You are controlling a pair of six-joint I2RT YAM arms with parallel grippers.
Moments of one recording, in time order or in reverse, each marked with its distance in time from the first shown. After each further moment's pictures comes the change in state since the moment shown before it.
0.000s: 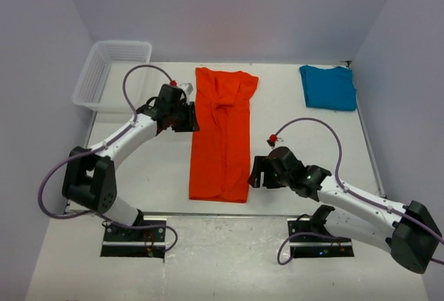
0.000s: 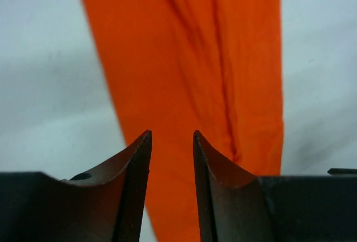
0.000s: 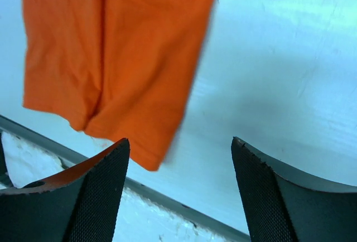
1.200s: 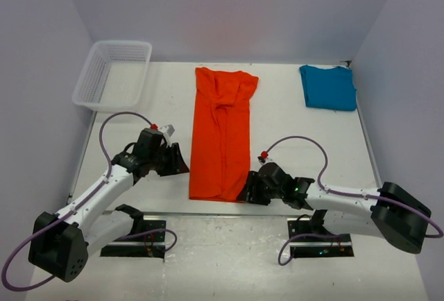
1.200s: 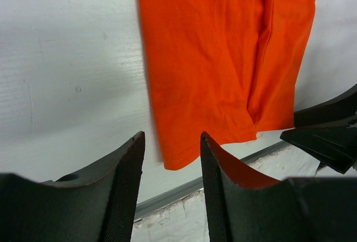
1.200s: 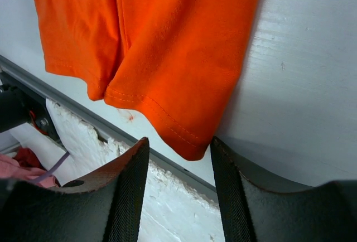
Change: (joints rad) left arm 0.005 -0.616 -0.612 -0.099 0.069 -0.171; right arm 0.159 0.139 -0.224 0.360 -0.165 0.367
